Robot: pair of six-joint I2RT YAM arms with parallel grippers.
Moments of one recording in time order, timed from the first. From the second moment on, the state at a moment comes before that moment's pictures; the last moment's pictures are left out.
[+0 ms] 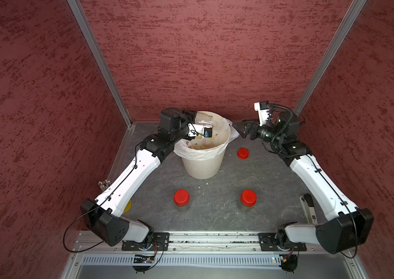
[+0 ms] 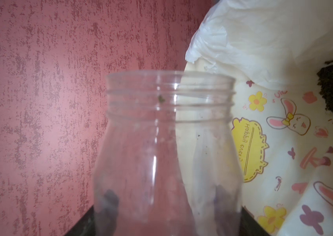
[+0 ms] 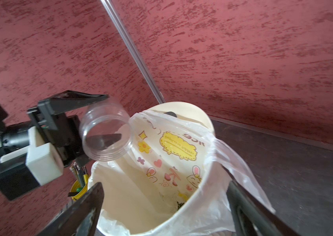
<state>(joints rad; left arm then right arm) -0.48 1.41 1.50 -0.37 0.03 1.39 0.27 1.33 1.31 -0.12 -0.66 0.37</state>
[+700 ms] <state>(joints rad) -0.47 1.35 1.45 -0.32 0.15 1.30 0.37 1.45 1.43 -0.09 -0.67 0.37</state>
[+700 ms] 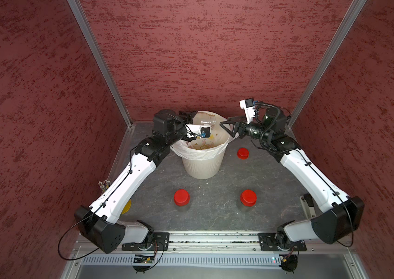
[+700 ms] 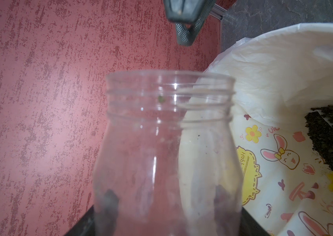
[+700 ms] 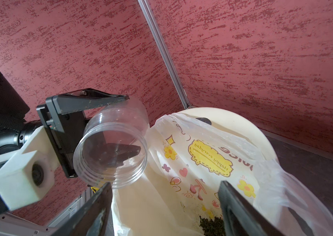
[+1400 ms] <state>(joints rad) -0.47 1.34 1.45 -0.33 0.16 1.29 0.43 1.55 1.52 -0.08 -0.67 0.37</state>
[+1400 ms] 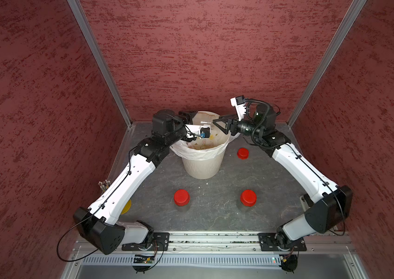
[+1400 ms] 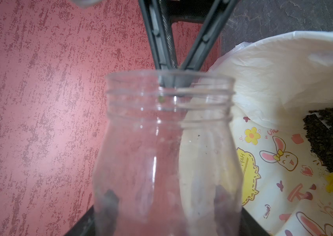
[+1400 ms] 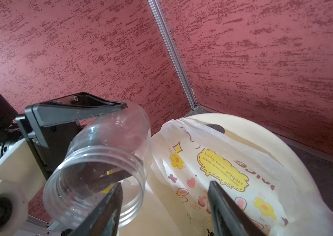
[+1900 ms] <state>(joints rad) -0.47 1.34 1.45 -0.33 0.16 1.29 0.44 1.61 1.58 -0.08 -0.67 0.37</state>
